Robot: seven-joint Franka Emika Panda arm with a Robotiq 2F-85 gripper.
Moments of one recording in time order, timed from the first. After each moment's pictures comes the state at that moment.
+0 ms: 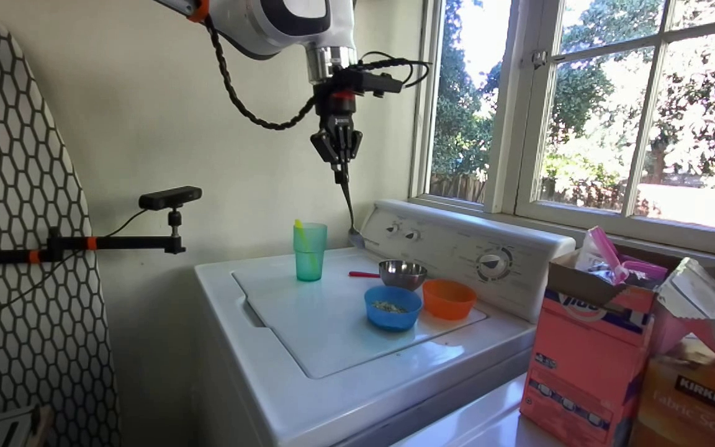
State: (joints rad) arm 0.10 -0.10 0.02 -1.79 -0.04 1.86 -1.87
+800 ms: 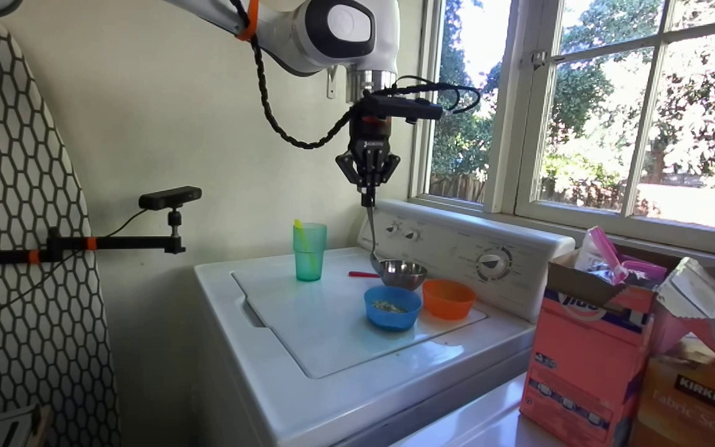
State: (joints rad) arm 0.01 0.05 -0.01 -1.68 0.01 1.81 -1.57
